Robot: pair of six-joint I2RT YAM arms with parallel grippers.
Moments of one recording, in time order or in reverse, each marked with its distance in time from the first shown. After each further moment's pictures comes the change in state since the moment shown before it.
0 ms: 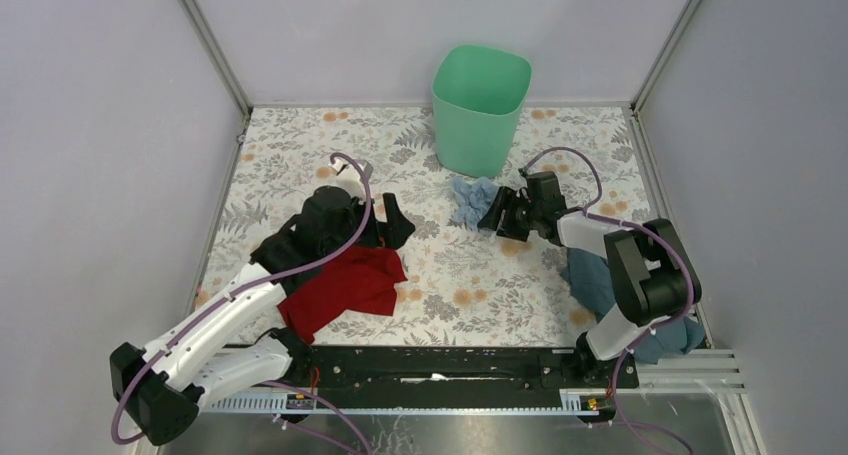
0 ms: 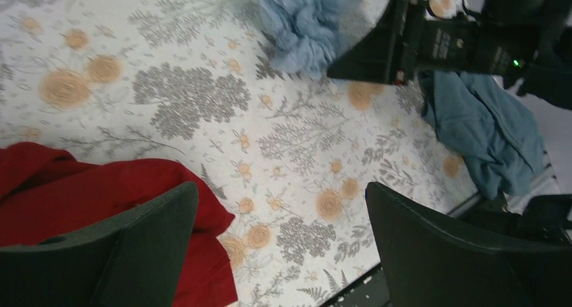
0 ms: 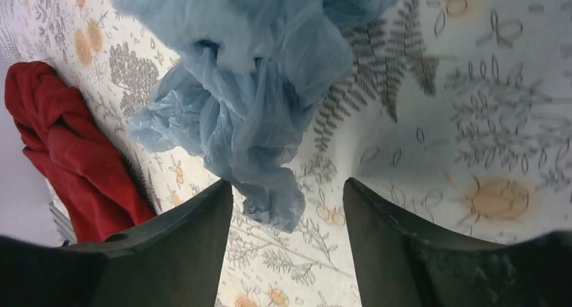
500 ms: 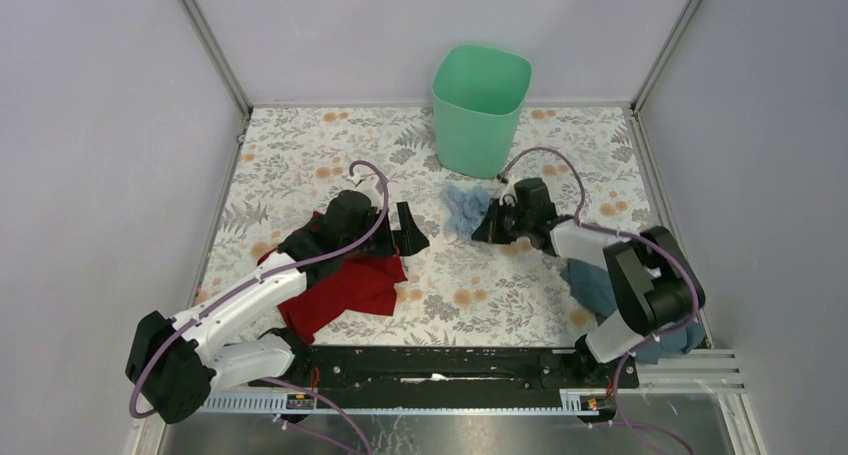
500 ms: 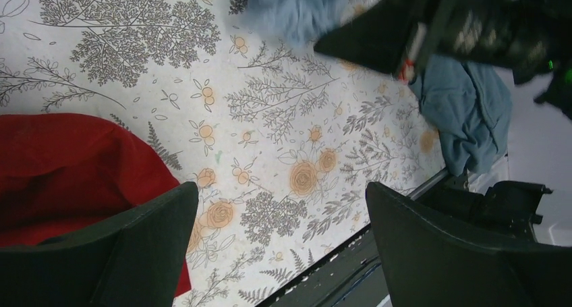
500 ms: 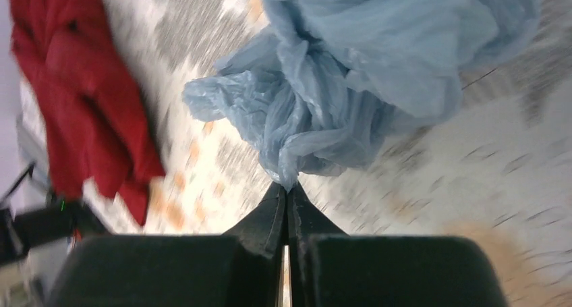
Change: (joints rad) left arm 0.000 0.124 -0.099 0.090 0.157 -0.174; right arm 0.078 0.027 0.013 0.091 -0.048 -0.137
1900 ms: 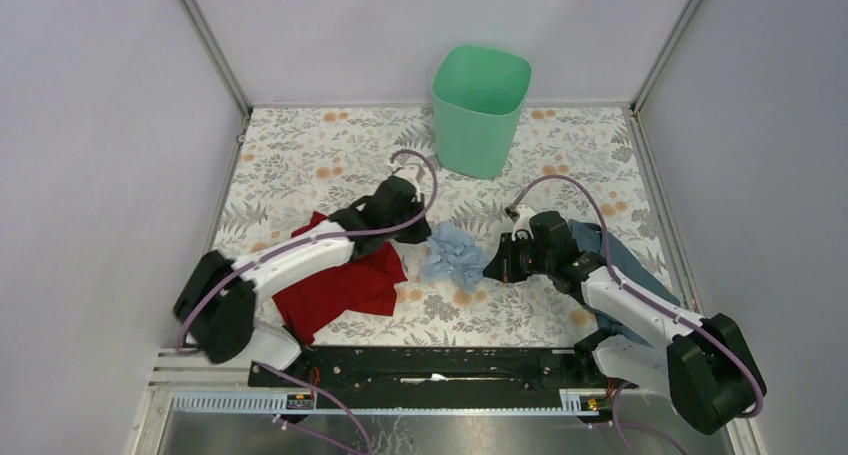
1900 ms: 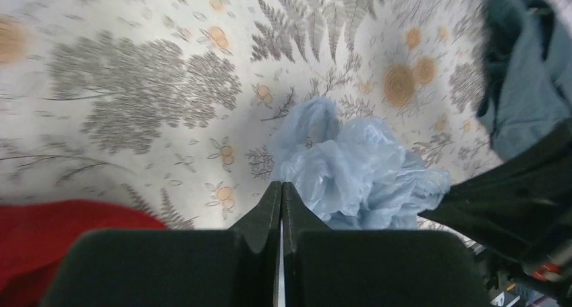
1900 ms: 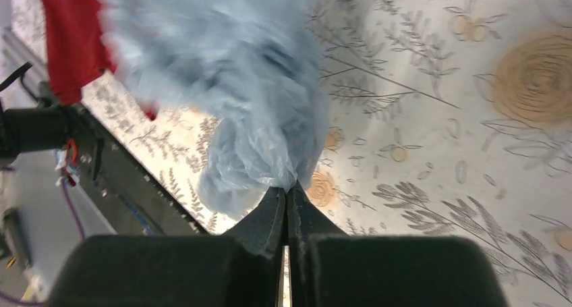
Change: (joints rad) left arm -0.084 0.426 0.207 0.081 -0.145 0.074; right arm 0.125 -0.531 -0.278 -0.242 -0.035 -0.048
